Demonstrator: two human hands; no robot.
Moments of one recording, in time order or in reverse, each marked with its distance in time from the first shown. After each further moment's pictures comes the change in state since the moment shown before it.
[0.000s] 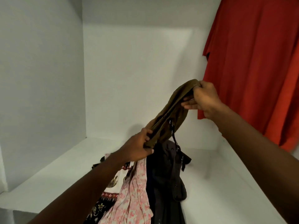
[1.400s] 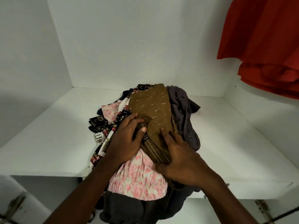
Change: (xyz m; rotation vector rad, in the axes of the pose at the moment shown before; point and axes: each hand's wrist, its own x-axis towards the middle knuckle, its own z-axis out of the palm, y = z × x) left_hand -0.092 -0.107 0.069 0.020 0.154 -0.050; right_hand -0.190 0.196 0.106 -0.859 -0.710 0.076
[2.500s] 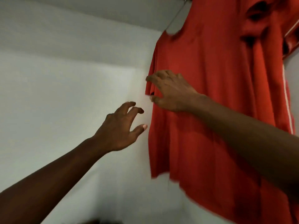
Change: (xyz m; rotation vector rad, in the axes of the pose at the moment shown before) left_hand 0.345 0.277 -0.062 0.319 0.236 0.588; right_hand 0.102 0.056 -0.478 -0.849 0.981 -0.154
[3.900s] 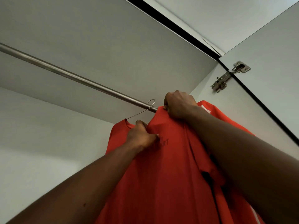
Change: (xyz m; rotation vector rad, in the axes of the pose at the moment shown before) left_hand 0.318 0.120 -0.077 -0.658 0.366 -0.102; right_hand 0.142 0.196 -0.180 -0.387 0.416 0.317
